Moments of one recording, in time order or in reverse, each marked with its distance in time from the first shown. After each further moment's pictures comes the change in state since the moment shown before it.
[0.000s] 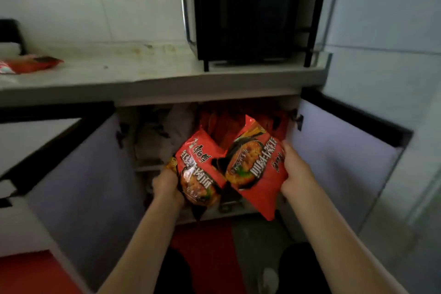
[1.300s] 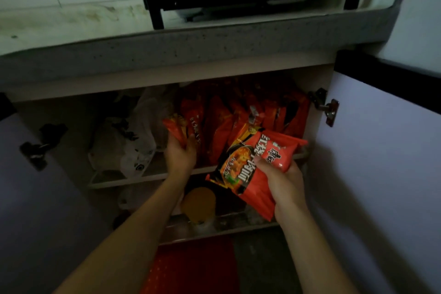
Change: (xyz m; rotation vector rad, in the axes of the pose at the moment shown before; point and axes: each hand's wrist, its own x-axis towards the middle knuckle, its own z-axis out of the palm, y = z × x) left_hand 0.207 -0.123 0.129 0.765 -0.174 0.662; right_hand 0.210 0.090 -0.037 -0.146 0.004 -0.095
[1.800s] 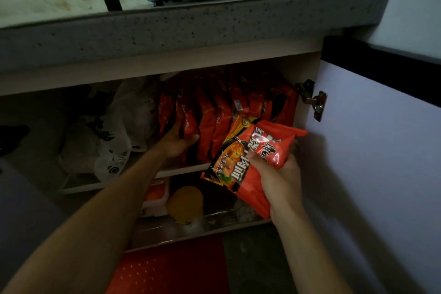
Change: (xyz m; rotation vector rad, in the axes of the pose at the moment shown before) left_hand 0.065 -0.011 0.035 -0.027 -0.598 -0.078; right_hand 0.021 -0.008 -0.019 -0.026 0.030 -0.124
